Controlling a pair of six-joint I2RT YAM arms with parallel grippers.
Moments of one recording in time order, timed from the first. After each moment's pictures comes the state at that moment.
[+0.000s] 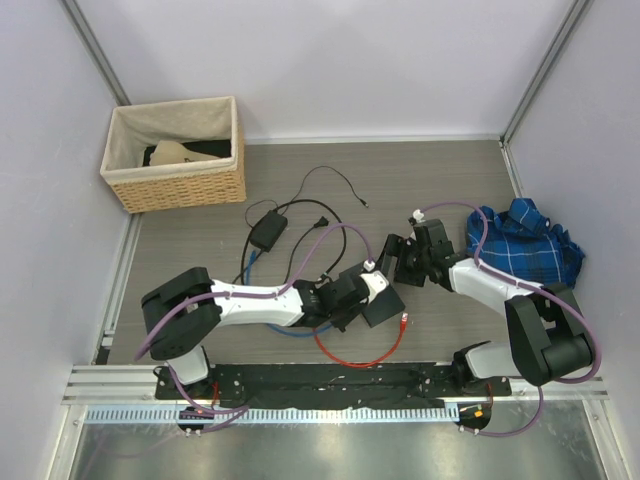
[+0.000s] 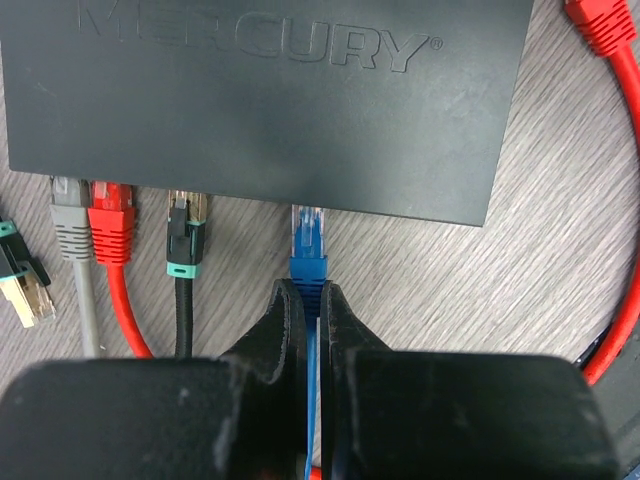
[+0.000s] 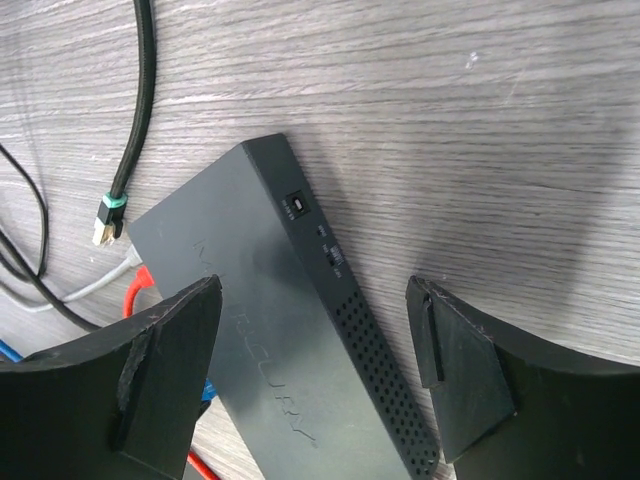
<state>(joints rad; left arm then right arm) -1.20 1.69 0.94 -0.17 -0.16 -0.18 0.33 1.36 0.59 -0.12 -0.26 0.59</state>
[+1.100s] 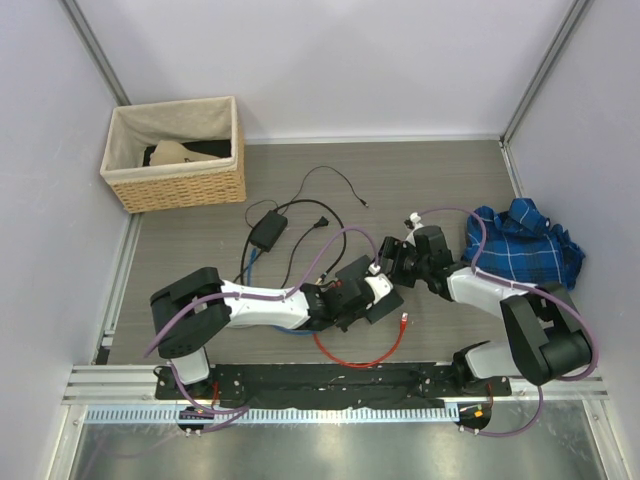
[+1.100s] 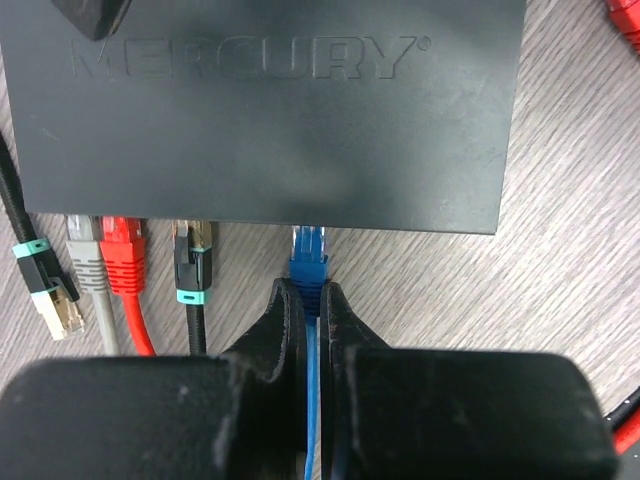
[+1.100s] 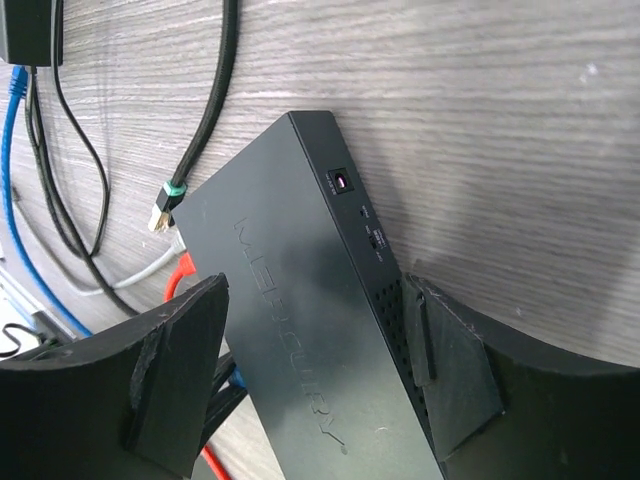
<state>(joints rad) -1.21 1.74 0.96 -0.14 -0.26 -0.12 0.35 1.36 0.49 0.10 -0.37 0.65</state>
